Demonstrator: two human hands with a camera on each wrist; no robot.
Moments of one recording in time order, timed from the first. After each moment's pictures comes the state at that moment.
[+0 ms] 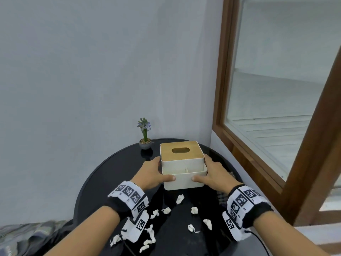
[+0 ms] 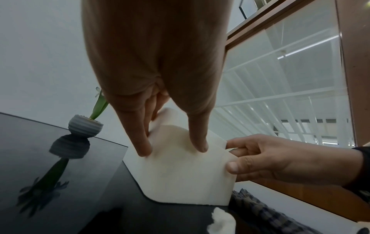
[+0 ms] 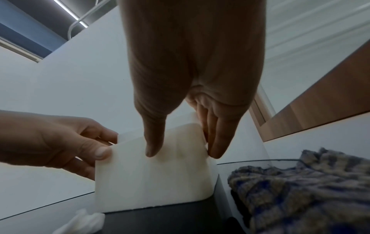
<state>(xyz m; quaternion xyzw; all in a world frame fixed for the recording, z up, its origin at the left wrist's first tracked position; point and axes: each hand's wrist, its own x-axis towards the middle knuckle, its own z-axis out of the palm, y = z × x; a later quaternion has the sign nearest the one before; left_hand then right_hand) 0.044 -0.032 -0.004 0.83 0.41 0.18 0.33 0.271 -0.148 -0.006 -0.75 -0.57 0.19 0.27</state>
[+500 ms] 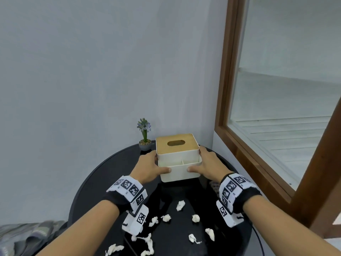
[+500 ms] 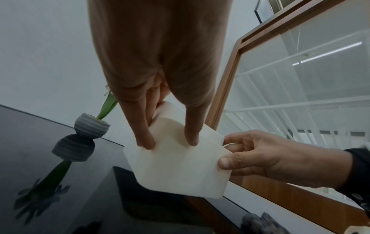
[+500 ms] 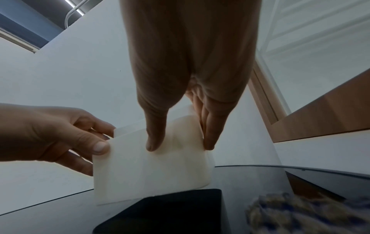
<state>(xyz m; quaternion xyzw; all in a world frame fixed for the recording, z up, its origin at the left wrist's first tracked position) 0.054 0.001 0.001 0.82 0.41 0.25 0.33 0.283 -0.092 0.002 -0.75 -0.58 0.17 0.29</state>
